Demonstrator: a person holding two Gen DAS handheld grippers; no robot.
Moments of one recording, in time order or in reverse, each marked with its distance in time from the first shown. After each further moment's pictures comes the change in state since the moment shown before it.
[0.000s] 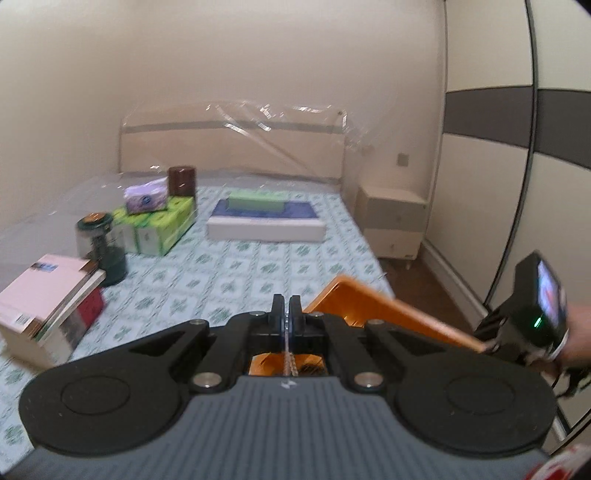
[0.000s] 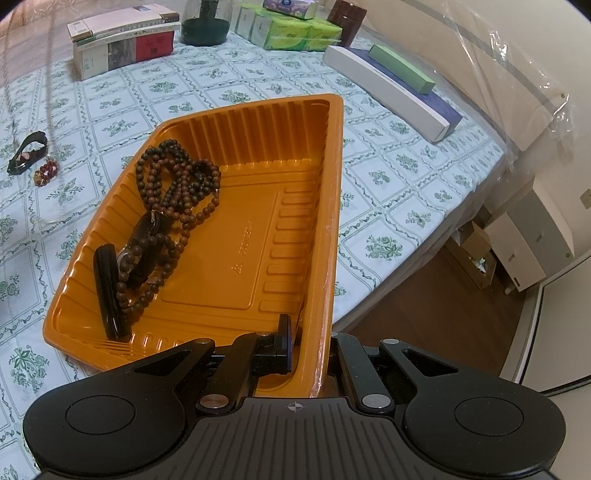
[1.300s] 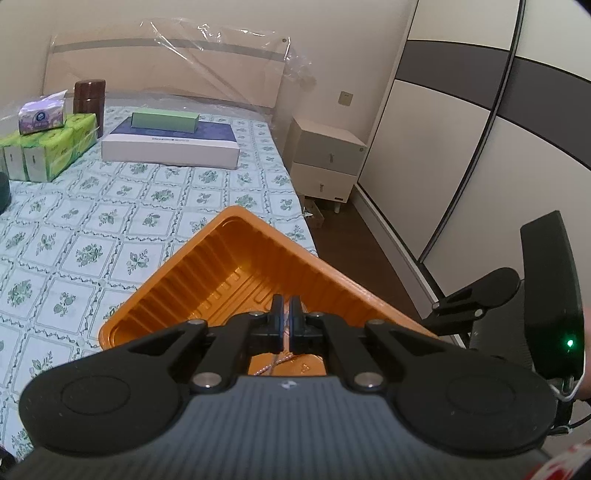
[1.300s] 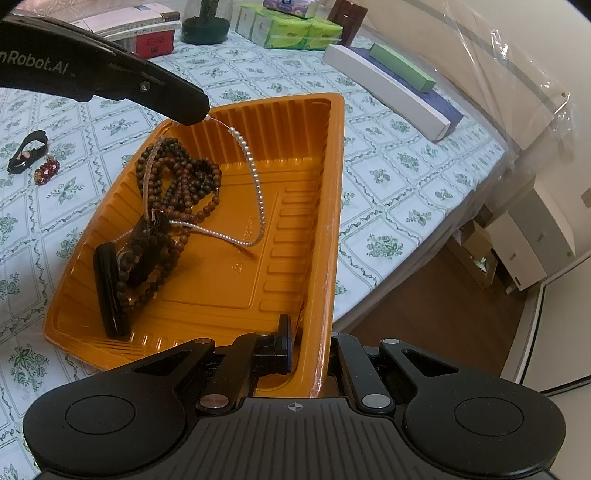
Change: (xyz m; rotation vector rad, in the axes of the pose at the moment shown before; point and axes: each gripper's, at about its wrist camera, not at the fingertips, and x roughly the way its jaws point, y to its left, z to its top) left arm 0.134 -0.064 -0.031 -0.078 0.239 -0.237; right arm 0.001 0.001 -0.002 0.000 0.001 0.002
